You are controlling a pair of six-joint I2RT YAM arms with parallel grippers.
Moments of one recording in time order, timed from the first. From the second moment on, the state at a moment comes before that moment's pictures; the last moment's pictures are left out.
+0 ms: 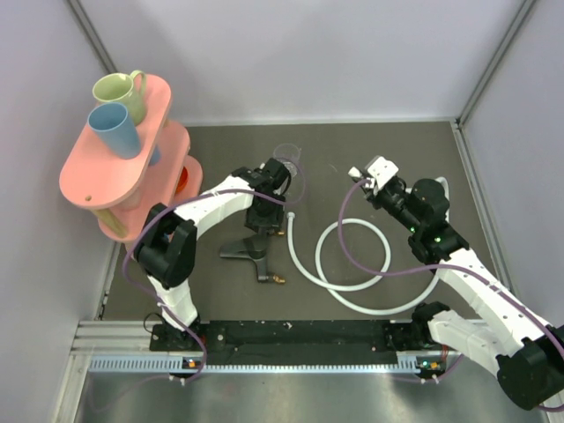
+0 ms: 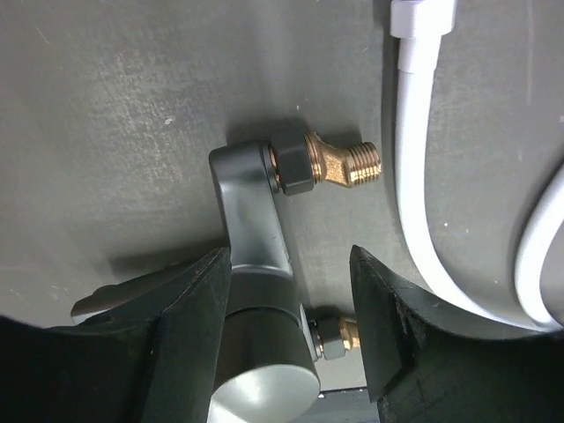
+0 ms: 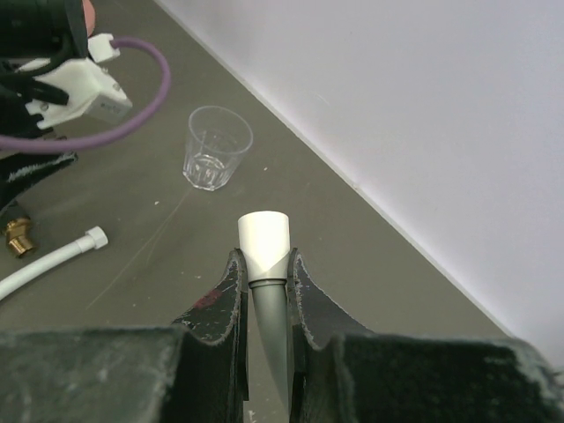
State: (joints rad) left arm -0.61 1.79 1.38 -0.88 -0.07 -0.45; right arm 0.43 0.92 0.71 0.16 -0.22 -0.44
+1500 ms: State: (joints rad) left arm -0.54 1.73 1.16 -0.70 0.06 -0.39; right arm 0.54 1.03 0.69 0.15 -0.40 -0.68
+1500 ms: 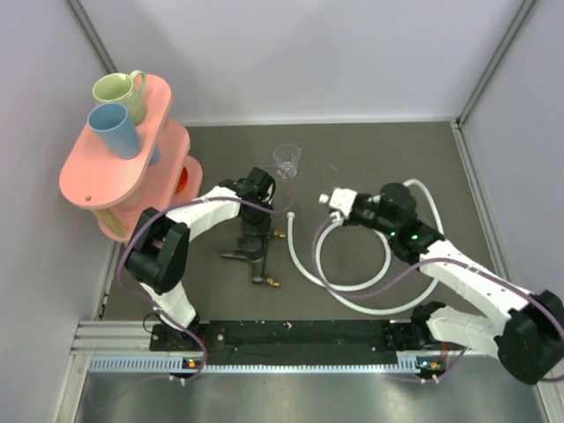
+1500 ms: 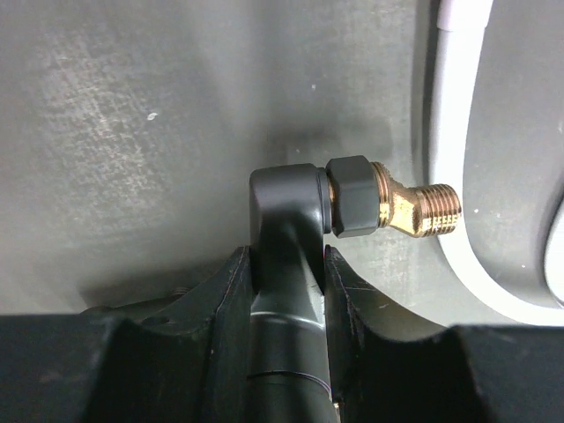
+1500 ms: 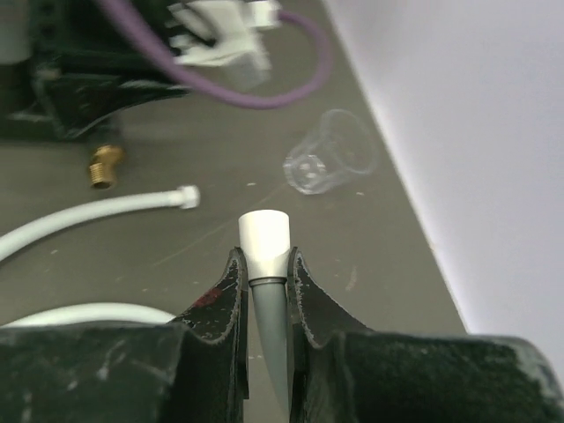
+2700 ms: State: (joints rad) left arm -0.44 1.71 1.15 -0.66 0.35 -0.34; right arm 0.93 1.51 0.62 0.45 -0.08 -1.08
